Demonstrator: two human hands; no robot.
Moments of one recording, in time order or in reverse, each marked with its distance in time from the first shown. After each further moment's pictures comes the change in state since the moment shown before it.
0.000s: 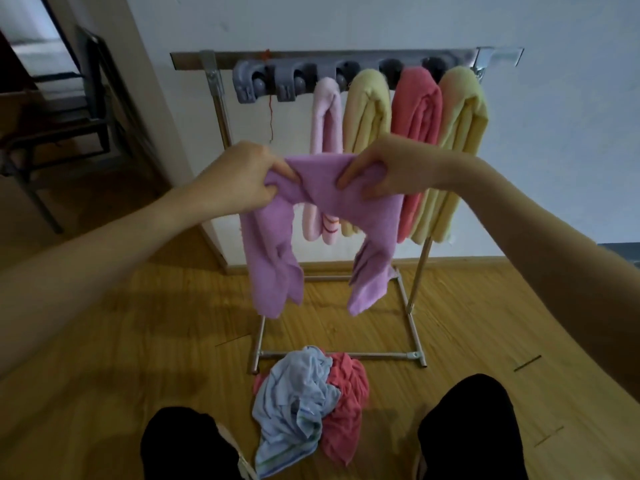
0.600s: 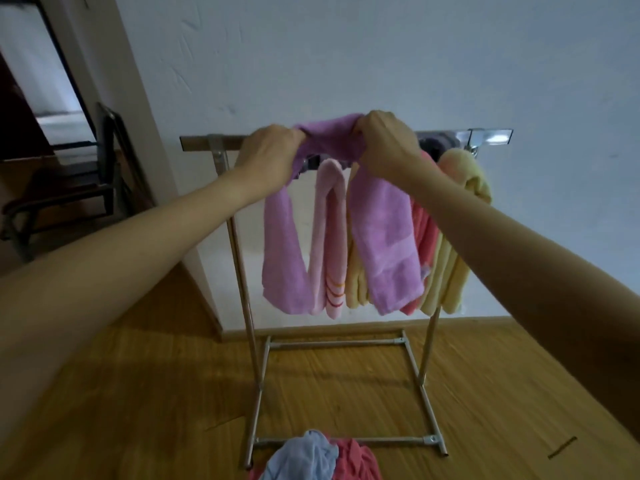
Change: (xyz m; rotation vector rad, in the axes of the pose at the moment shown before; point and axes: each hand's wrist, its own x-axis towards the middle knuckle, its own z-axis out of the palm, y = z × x) left_hand 0.146 -0.042 -0.032 0.308 0.349 -0.018; right_hand 0.112 0.022 -0.074 -0.356 0.629 0.358
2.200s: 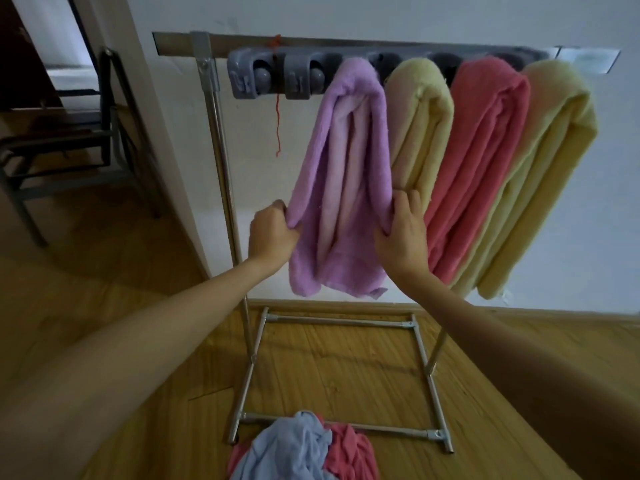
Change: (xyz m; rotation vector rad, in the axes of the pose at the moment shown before) left_hand -0.132 0.018 0.215 -0.577 0.080 -0.562; right_hand -0.113 0.040 0.233 0.529 0.310 0.103
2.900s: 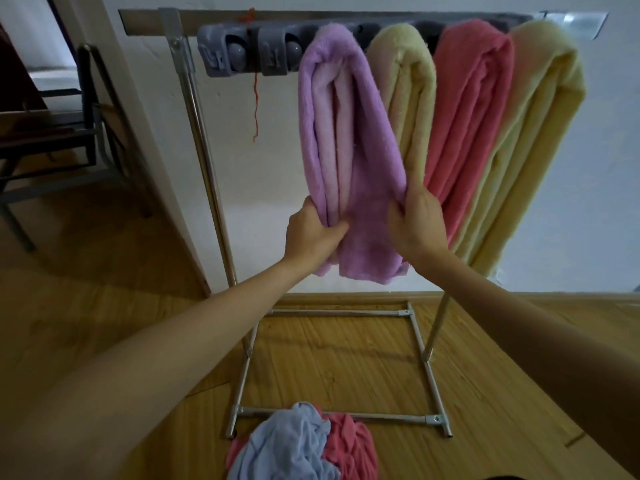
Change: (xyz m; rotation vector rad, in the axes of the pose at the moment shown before) left_hand -0.032 0.052 0.047 -0.273 -0.113 -0.126; right_hand -0.005 0.016 -0.032 -0.026 -0.028 0.007
